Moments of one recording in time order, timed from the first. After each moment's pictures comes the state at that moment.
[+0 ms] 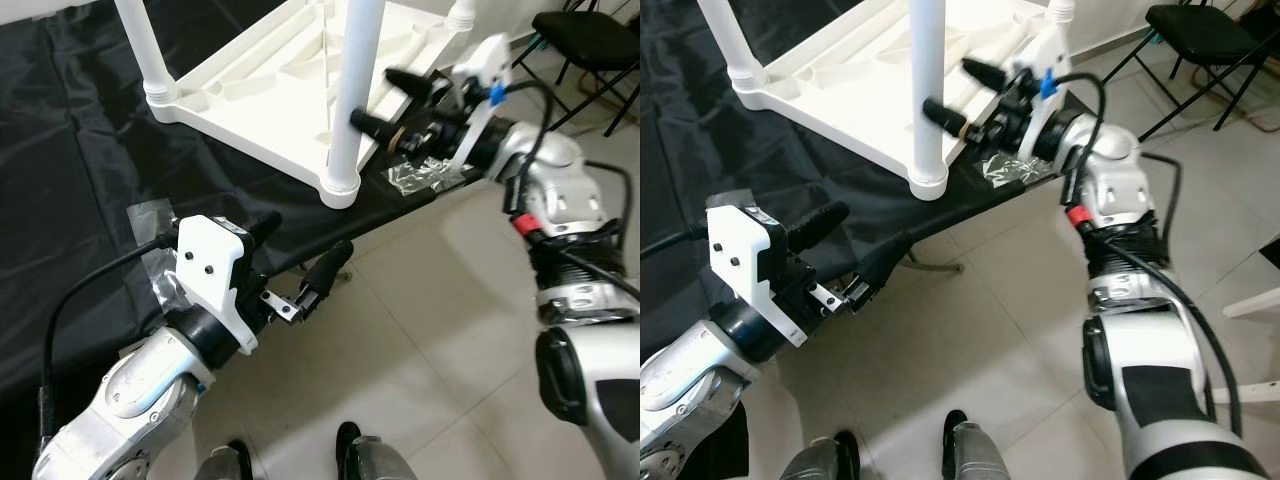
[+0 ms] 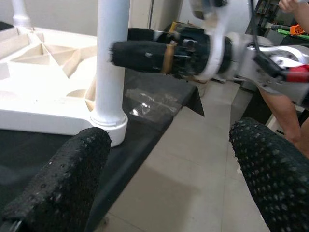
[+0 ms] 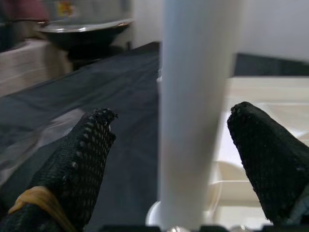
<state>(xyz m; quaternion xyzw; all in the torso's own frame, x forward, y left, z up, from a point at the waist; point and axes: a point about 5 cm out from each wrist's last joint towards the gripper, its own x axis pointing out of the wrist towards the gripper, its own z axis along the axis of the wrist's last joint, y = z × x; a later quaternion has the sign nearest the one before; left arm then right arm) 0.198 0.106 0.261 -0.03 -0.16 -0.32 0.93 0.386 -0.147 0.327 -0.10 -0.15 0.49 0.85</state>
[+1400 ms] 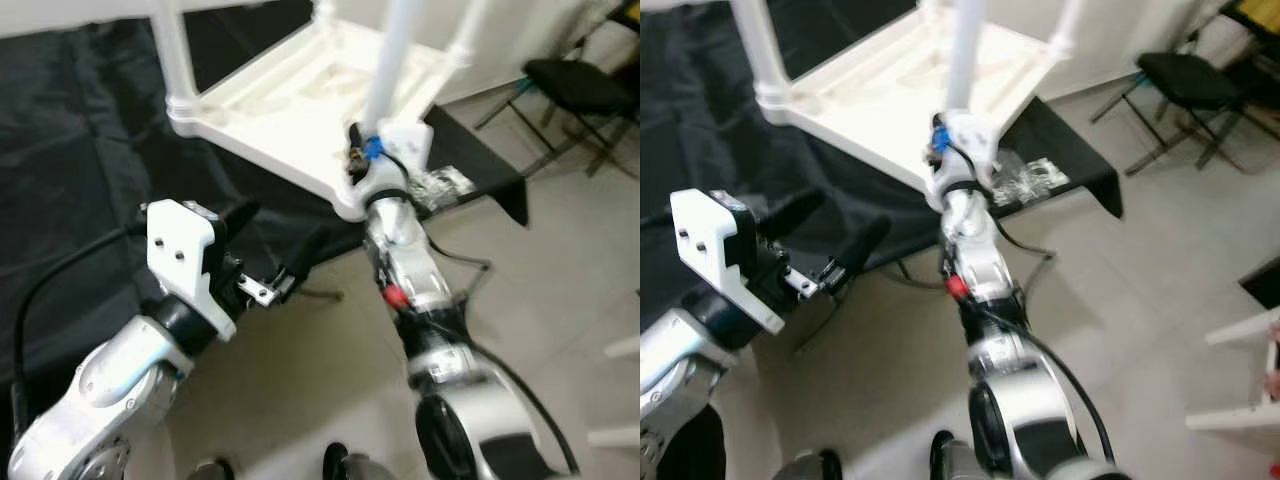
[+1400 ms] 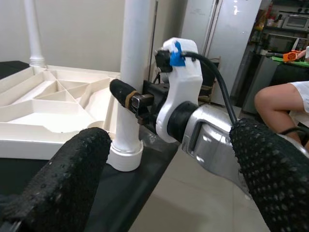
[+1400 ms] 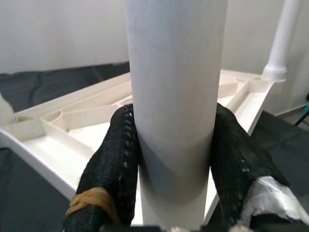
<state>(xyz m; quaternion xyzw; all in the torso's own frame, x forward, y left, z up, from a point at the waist) 0.214 0.117 0.271 -0.03 -0.19 -0.31 0.93 0.397 -0.071 0.267 0.01 -0.14 0.04 0.99</state>
